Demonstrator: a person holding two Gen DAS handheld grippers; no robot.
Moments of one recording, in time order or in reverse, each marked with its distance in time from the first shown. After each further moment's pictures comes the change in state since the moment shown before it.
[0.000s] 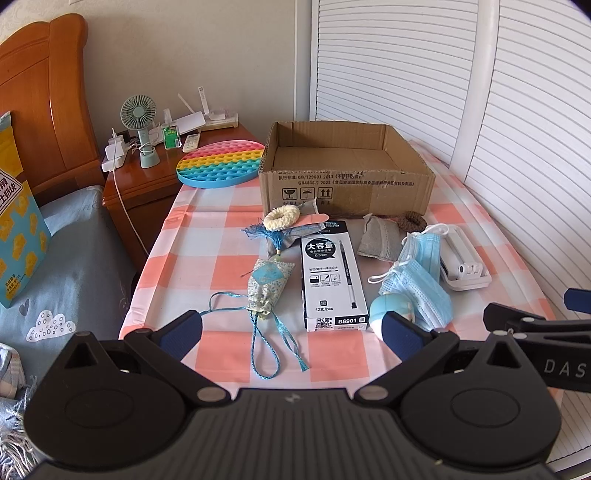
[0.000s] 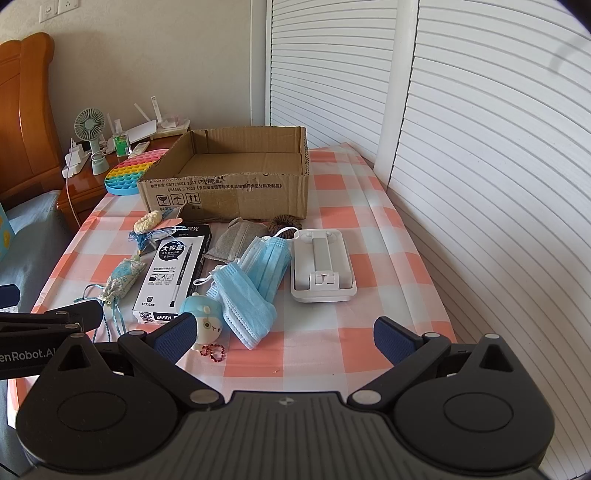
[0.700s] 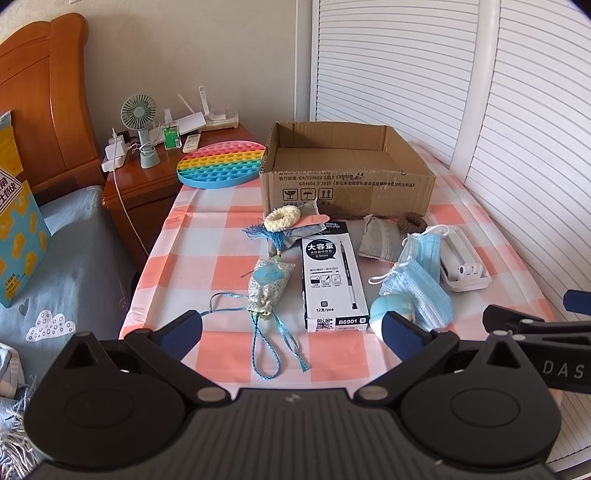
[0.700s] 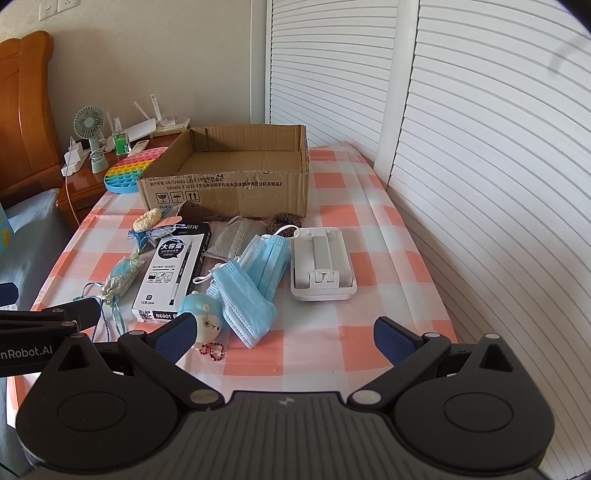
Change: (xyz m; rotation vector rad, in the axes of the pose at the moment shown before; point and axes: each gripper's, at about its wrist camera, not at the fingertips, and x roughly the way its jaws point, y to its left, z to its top) left arm -0.001 0.000 0.001 0.000 0.001 0.001; right arm 0.001 0.000 0.000 -0.001 0.004 -0.002
